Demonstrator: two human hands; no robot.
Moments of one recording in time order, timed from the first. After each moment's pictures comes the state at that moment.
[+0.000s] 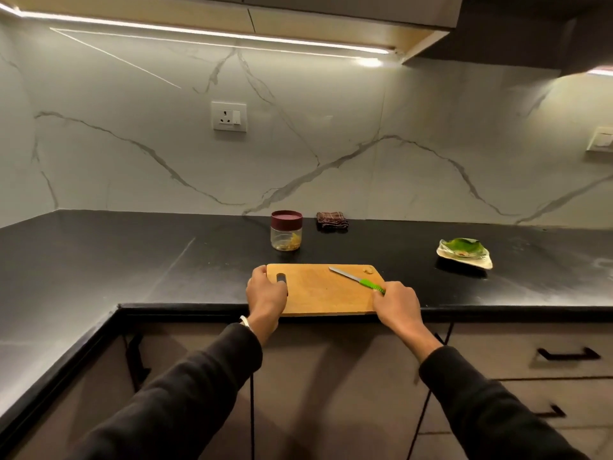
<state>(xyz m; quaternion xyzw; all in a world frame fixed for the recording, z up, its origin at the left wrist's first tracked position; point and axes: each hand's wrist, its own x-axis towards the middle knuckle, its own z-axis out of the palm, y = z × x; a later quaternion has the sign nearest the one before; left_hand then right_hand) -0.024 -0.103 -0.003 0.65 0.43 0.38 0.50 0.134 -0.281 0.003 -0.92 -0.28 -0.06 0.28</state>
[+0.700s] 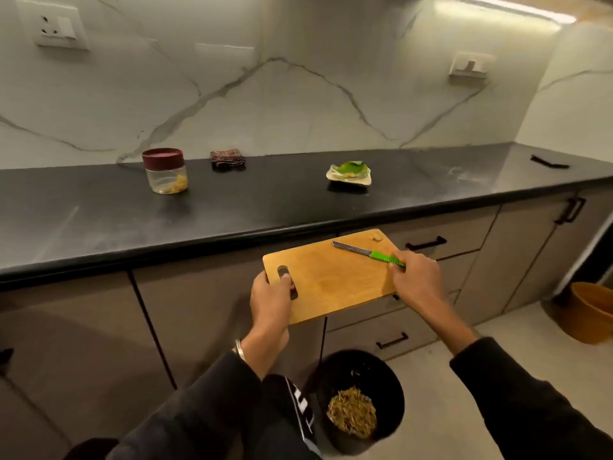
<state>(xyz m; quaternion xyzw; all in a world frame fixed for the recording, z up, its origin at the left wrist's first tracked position) 0.024 -0.328 -0.082 0.58 0.34 0.26 0.70 0.150 -0.527 -0.039 -0.94 -0.16 -0.12 0.28</state>
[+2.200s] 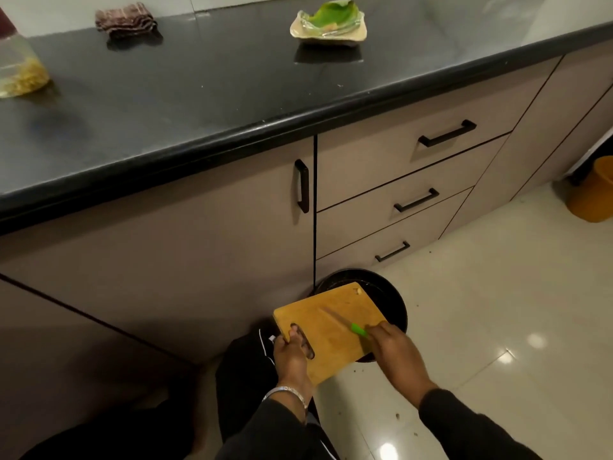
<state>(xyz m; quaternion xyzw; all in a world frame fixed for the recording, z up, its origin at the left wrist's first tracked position) 0.054 -0.385 -0.352 0.37 0.55 0.06 0.75 0.129 -0.578 -0.396 -0.93 -0.30 0.01 0.19</state>
